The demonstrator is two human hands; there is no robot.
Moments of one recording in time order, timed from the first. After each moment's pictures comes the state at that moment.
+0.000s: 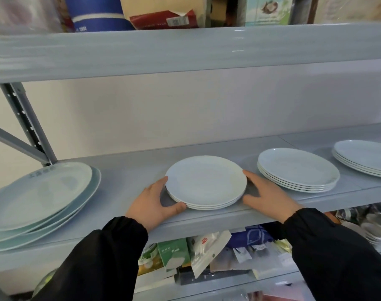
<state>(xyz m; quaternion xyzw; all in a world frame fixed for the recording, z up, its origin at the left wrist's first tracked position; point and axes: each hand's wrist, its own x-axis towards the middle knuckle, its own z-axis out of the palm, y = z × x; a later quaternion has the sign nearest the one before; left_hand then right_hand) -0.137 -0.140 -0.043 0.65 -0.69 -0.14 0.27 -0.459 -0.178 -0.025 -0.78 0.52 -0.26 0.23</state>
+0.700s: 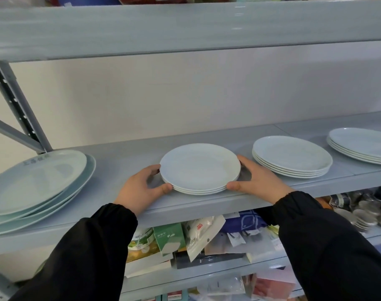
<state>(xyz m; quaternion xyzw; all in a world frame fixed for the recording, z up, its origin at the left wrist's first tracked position) -0.130 -0.134 -0.042 0.64 -0.65 -0.19 0.36 -0.462 -0.183 -0.028 -0.76 0.50 -0.29 0.28</state>
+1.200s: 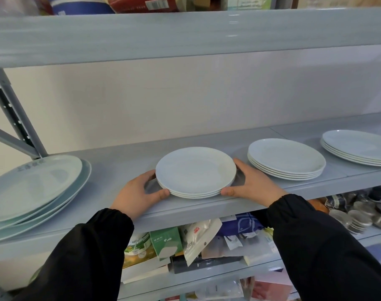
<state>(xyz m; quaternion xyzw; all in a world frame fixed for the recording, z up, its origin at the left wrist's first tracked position) -0.135 -0.132 -0.037 0.63 -0.67 -0.18 0.34 -0.462 -0.186 -0.031 -0.78 0.49 -0.29 0.27</state>
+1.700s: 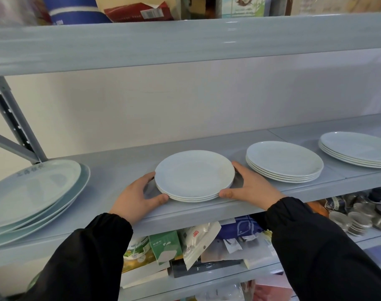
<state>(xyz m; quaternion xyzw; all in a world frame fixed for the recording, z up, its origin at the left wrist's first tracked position) -0.137 -0.132 -0.037 0.64 -0.67 -0.17 0.33 -0.461 -0.187 -0.031 -0.76 0.49 -0.30 0.29</state>
